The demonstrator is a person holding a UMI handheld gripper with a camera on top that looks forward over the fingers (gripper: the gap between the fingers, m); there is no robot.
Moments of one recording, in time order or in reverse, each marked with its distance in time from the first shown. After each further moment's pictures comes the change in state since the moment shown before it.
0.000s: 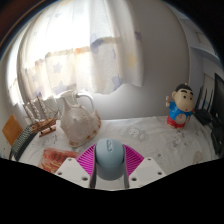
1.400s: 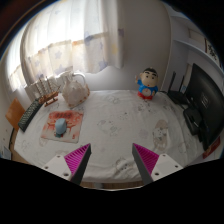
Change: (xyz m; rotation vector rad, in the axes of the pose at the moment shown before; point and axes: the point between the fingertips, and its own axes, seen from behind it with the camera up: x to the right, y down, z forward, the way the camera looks) arm 0.076 0.087 -0.238 -0.245 0.089 -0.027
